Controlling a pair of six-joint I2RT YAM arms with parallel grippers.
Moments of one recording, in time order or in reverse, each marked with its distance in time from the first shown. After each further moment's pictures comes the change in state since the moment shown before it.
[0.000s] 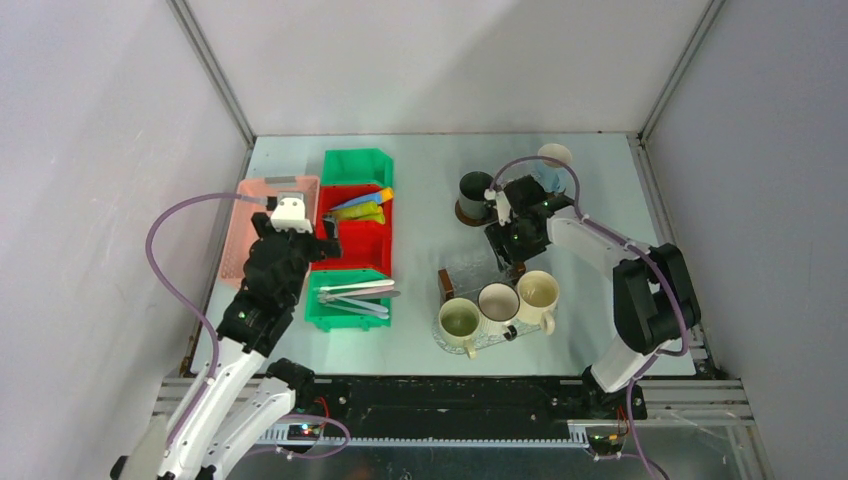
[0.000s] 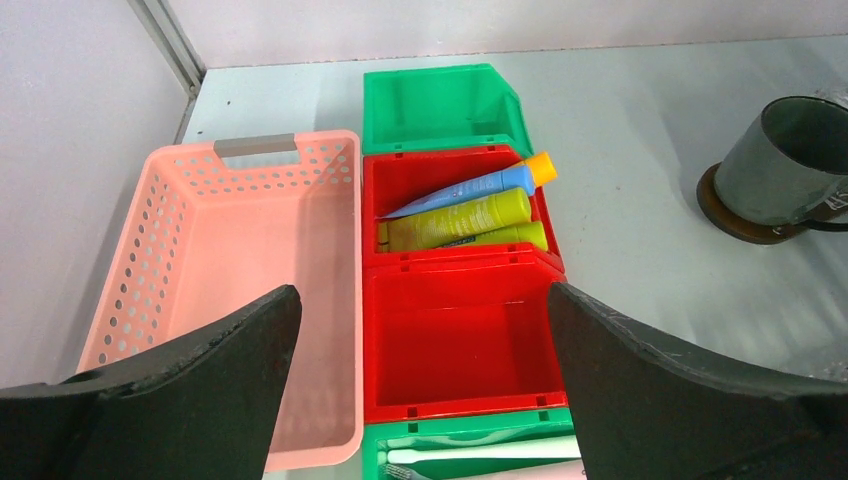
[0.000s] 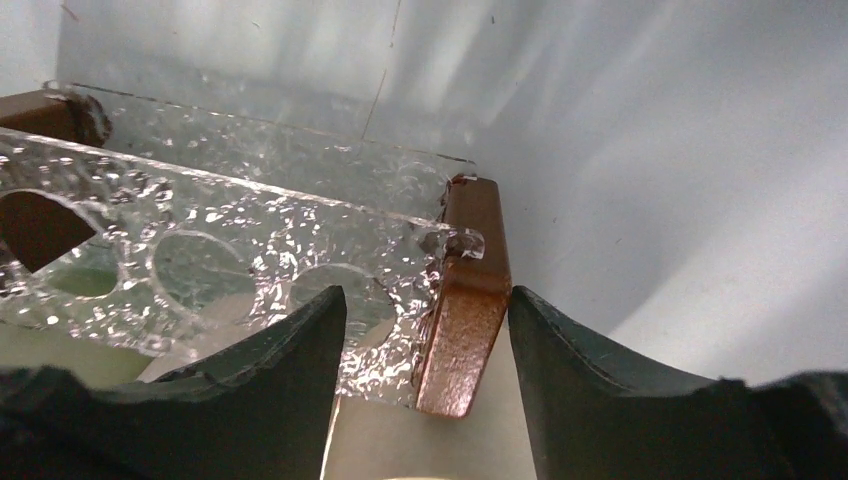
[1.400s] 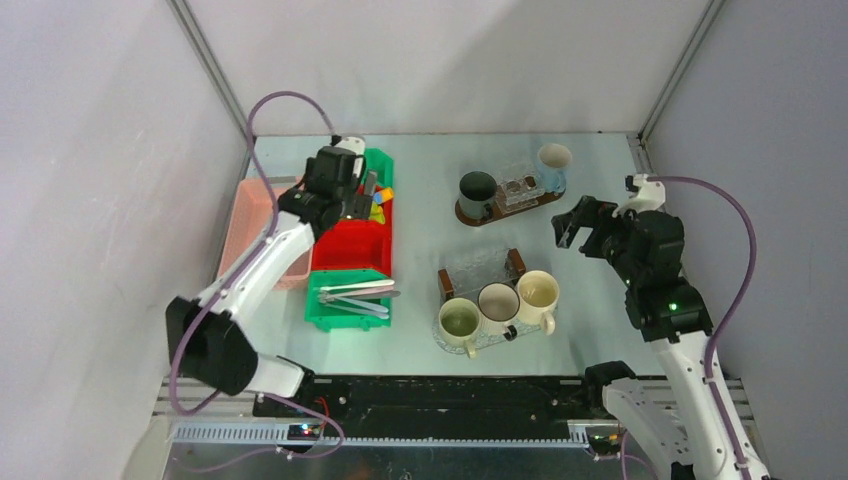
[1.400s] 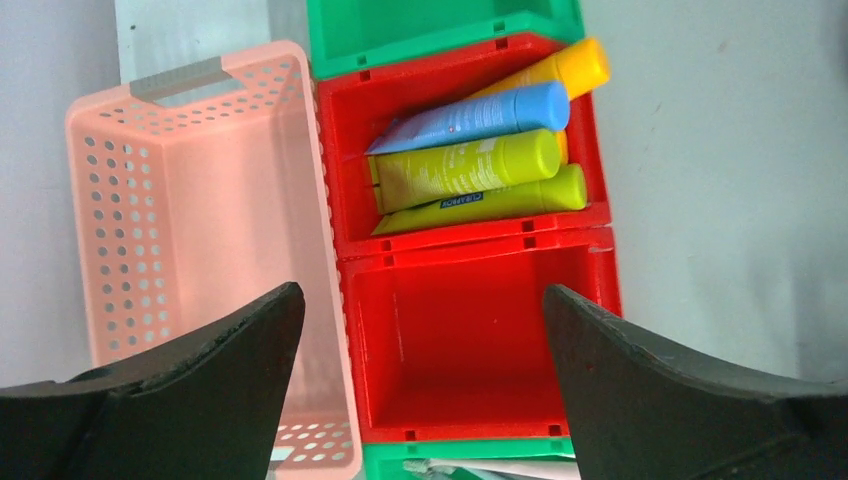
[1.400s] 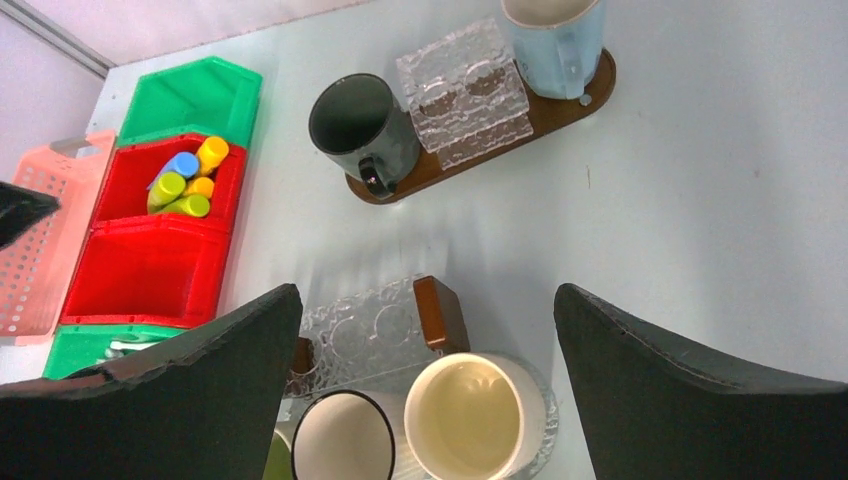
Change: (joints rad) left arm 0.001 0.726 0.541 -0.347 -0.017 -0.016; right arm -0.240 -0.937 -0.222 0.169 0.089 0.397
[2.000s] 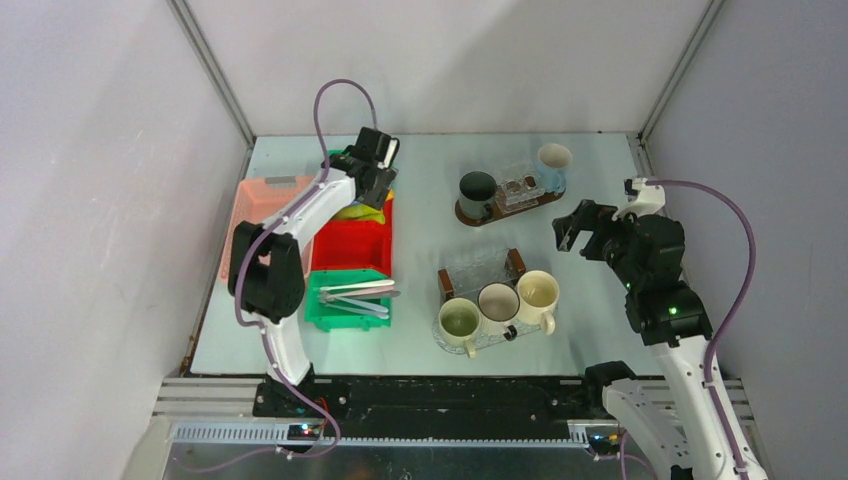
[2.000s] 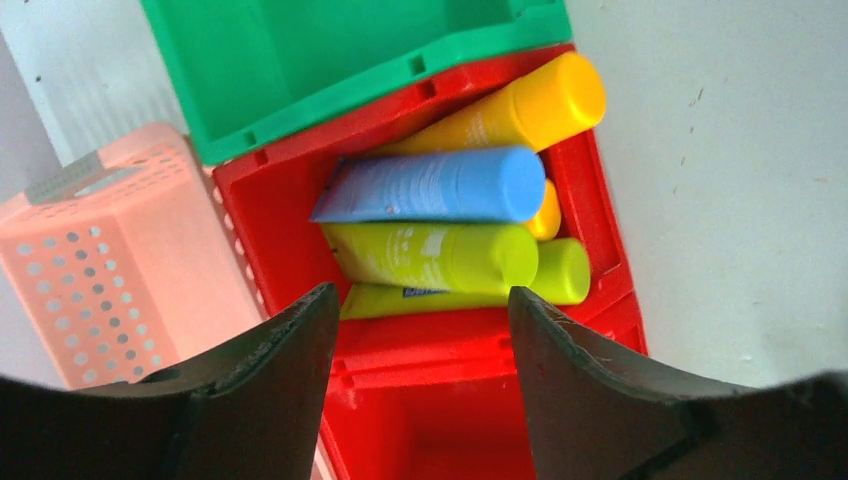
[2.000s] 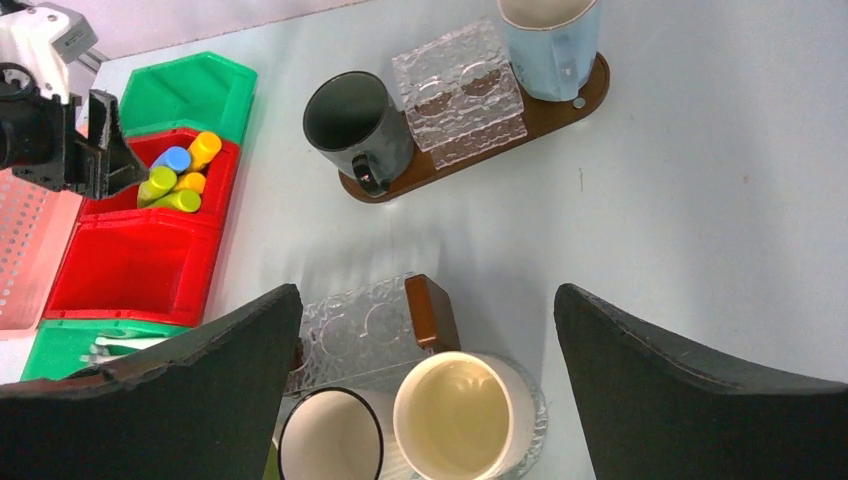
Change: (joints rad) left arm 0.001 0.482 0.329 -0.128 0.022 0.154; right arm -0.005 -0.040 -0.027 0.014 -0.002 -0.030
